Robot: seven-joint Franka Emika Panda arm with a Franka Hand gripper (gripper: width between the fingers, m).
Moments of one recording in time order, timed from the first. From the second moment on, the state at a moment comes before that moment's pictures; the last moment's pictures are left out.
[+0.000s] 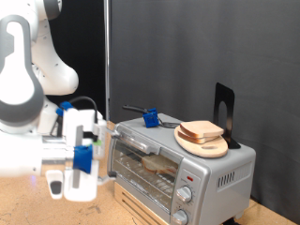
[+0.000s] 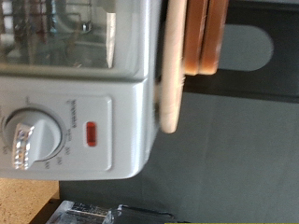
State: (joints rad) arm -0.66 0.40 0.26 -2.06 1.34 1.70 -0.22
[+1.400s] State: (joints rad) arm -0.57 0.78 0.26 -1.68 1.09 1.59 -0.05
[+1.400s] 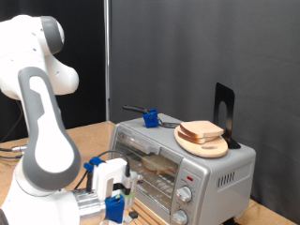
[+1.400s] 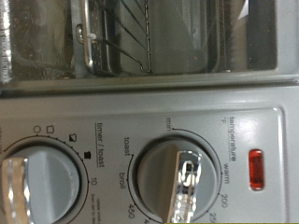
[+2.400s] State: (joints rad) arm -0.51 0.90 0.31 -1.55 1.15 1.71 -0.14
